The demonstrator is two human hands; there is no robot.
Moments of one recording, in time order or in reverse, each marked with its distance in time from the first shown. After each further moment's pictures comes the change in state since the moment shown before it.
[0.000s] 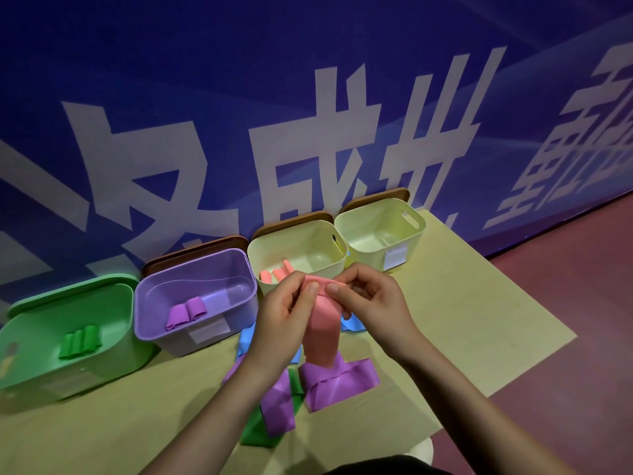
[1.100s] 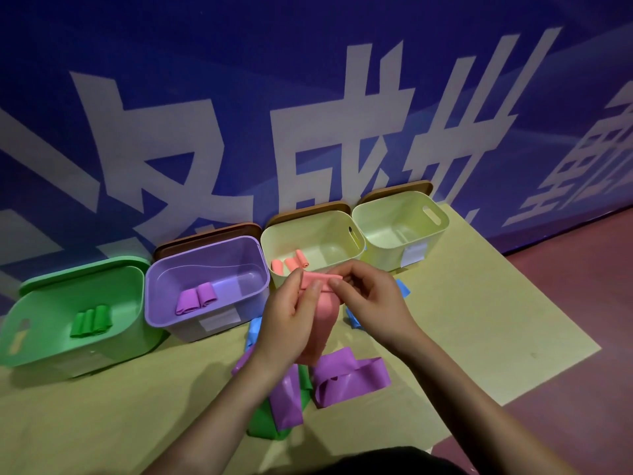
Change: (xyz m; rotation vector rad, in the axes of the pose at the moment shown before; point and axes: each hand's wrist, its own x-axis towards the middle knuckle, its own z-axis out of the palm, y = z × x) left_hand 0.010 -0.022 -0.010 0.104 0.112 -0.130; right_hand 0.030 0.022 0.020 -0.216 -0.057 -0.018
